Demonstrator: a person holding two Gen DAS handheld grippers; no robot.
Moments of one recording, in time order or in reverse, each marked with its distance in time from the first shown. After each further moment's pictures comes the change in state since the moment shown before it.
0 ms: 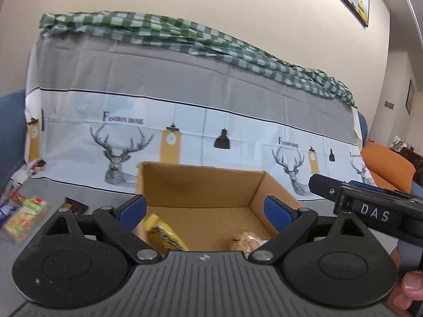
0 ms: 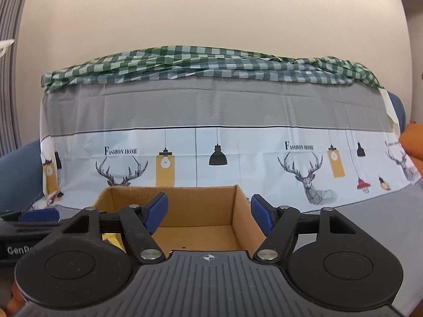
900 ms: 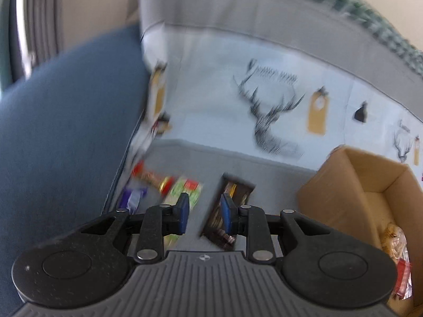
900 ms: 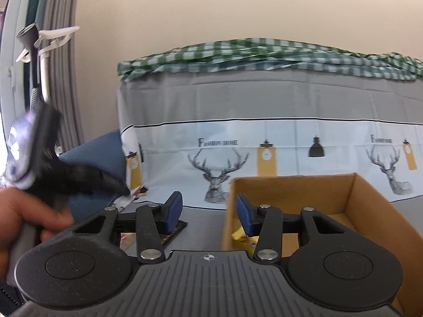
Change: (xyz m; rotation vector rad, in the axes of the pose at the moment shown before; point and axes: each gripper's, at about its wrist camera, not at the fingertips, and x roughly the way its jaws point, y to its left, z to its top) left arm 0.046 0.219 0.035 -0.143 0.337 0.341; right arm -0.002 0.164 -0.020 -0.028 0.019 0.250
